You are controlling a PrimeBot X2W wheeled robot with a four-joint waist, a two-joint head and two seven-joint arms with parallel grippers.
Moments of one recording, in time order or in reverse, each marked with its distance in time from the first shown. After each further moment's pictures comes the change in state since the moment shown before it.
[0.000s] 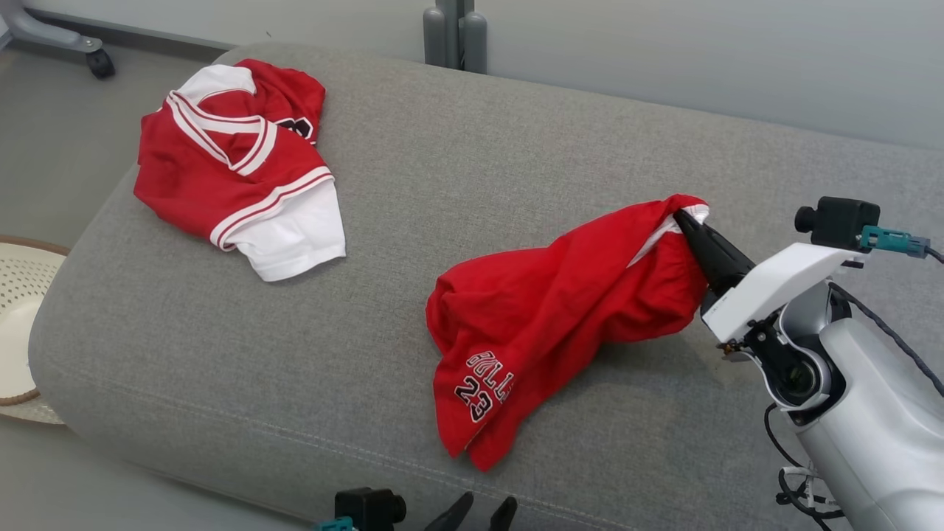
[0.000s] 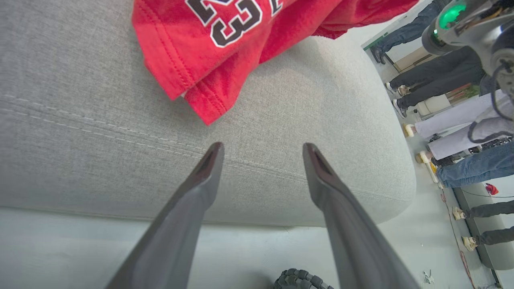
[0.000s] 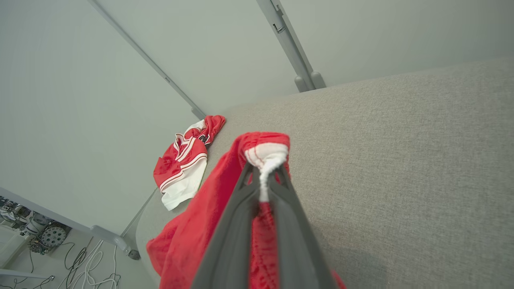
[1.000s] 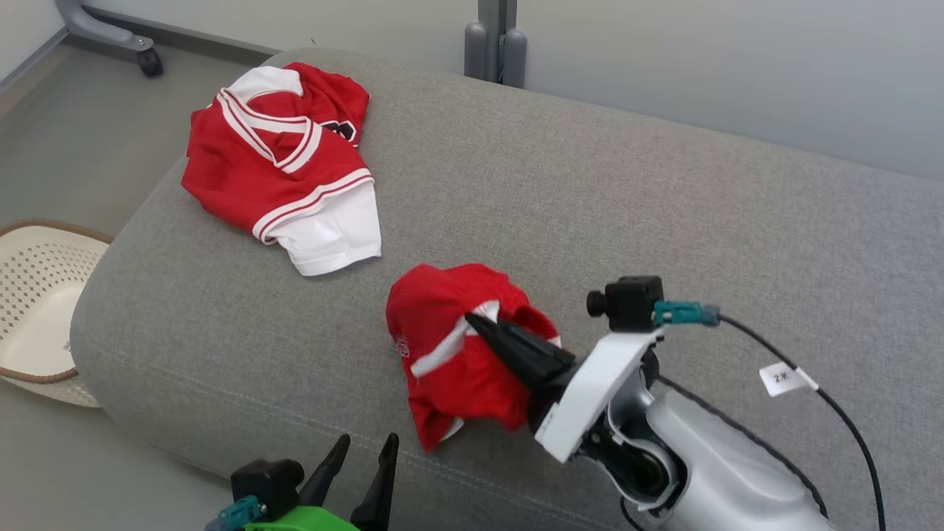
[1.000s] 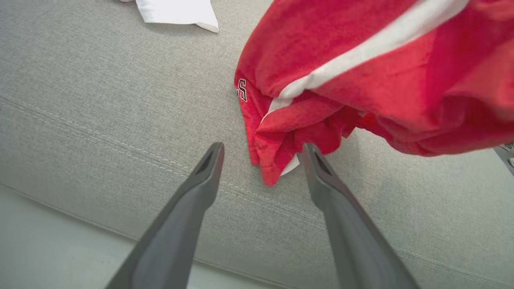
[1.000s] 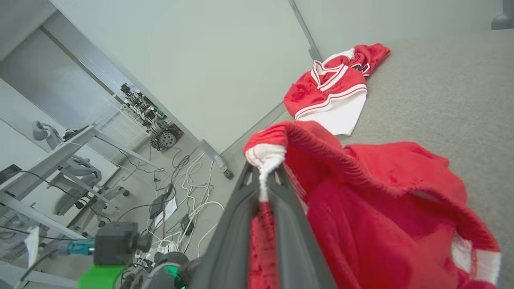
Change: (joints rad) left arm -0.034 0.114 0.128 0.025 0.113 0.138 -0.127; right arm 0.057 0.189 0.309 -0.079 -0.096 0.101 -0.033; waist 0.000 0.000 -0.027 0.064
